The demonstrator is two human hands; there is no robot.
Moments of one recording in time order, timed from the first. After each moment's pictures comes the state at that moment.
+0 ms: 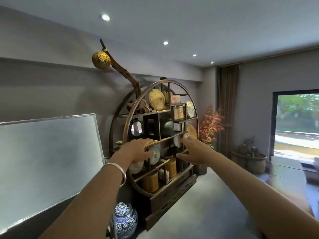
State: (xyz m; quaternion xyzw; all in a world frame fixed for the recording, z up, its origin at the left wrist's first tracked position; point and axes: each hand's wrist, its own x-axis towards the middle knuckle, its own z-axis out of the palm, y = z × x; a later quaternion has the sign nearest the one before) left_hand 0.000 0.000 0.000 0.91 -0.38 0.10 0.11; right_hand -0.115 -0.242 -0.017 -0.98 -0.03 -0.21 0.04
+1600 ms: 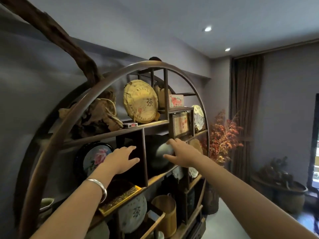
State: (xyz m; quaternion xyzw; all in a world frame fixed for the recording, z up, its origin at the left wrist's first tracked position) left_hand 0.757 -0.383 -0.022 0.94 -0.30 0.12 0.10; right_hand 0.630 -0.619 -0.006 -0.97 -0.02 -0.21 0.07
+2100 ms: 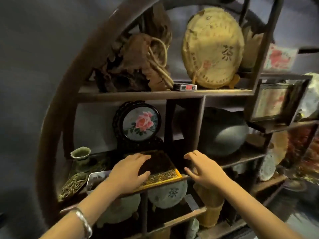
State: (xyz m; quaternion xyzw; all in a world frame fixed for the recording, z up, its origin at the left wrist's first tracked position) left_hand 0.850 -0.349 -0.177 0.96 -0.21 0.13 0.13; right_hand 0.859 -0.633 -0.169 -0.95 -0.22 -0.17 0.11
